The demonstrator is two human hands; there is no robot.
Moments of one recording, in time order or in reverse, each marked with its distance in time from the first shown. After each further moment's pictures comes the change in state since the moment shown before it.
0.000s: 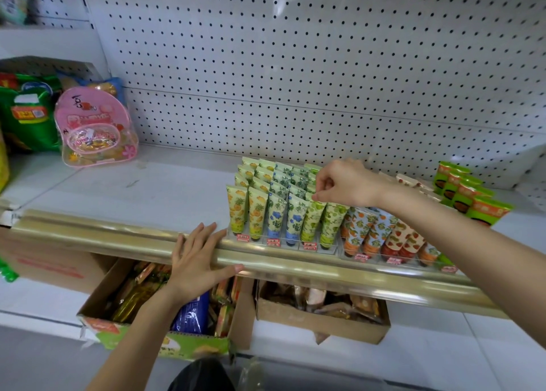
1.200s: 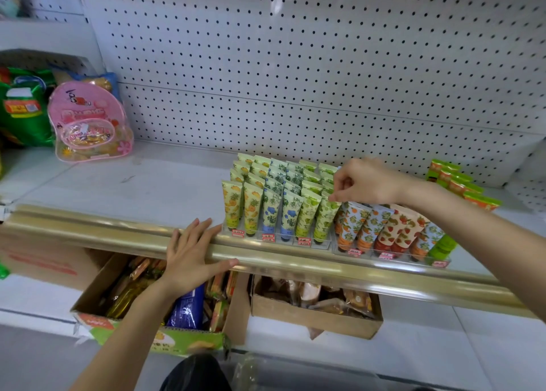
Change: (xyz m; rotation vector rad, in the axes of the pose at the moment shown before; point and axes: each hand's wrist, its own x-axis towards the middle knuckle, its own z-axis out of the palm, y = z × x) left_hand -0.001 0.004 -0.004 -0.039 -0.016 -0.014; right_hand -0.021 0.026 -0.013 -0.039 -0.064 0.032
